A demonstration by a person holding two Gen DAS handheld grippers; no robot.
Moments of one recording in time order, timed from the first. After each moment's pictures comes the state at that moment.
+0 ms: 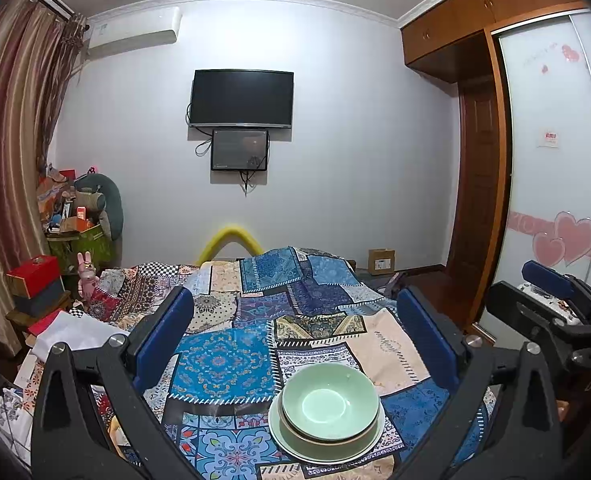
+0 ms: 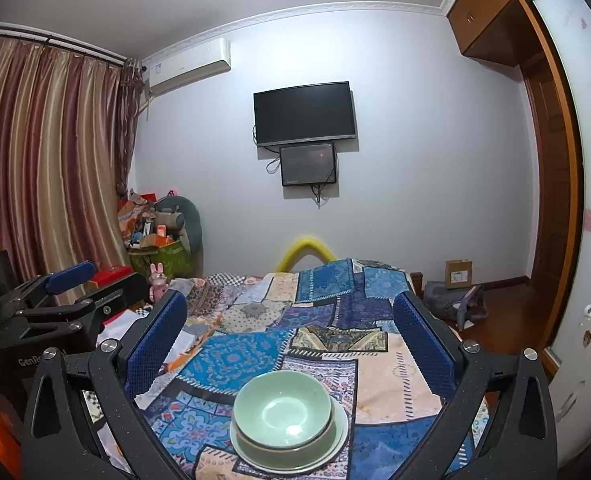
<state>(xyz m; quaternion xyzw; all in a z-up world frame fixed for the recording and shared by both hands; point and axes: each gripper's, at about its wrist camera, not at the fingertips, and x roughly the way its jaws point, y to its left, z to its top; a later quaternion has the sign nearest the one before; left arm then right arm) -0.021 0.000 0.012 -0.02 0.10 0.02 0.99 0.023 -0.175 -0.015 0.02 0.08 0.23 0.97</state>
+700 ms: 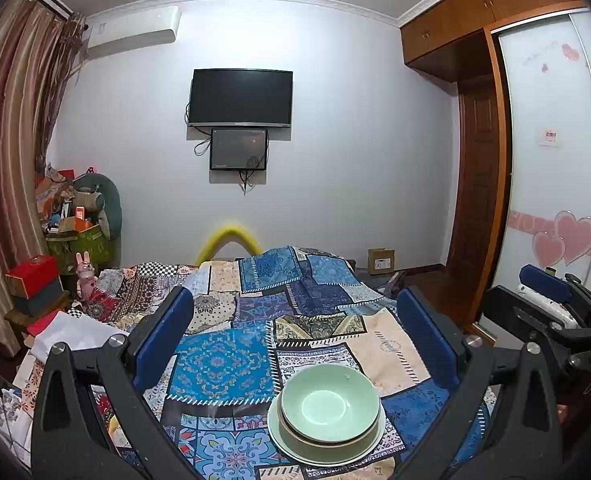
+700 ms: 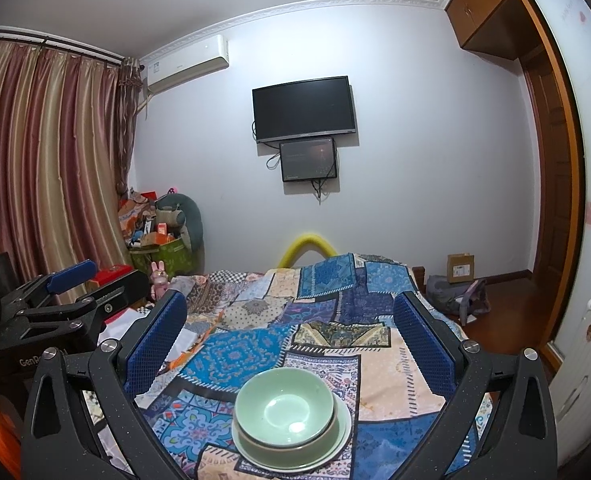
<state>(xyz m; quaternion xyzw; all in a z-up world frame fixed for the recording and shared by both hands) -0.020 -0.001 0.009 -0.02 0.10 0.02 0.99 0.027 -0.179 -0.017 0.02 0.09 0.23 0.97</state>
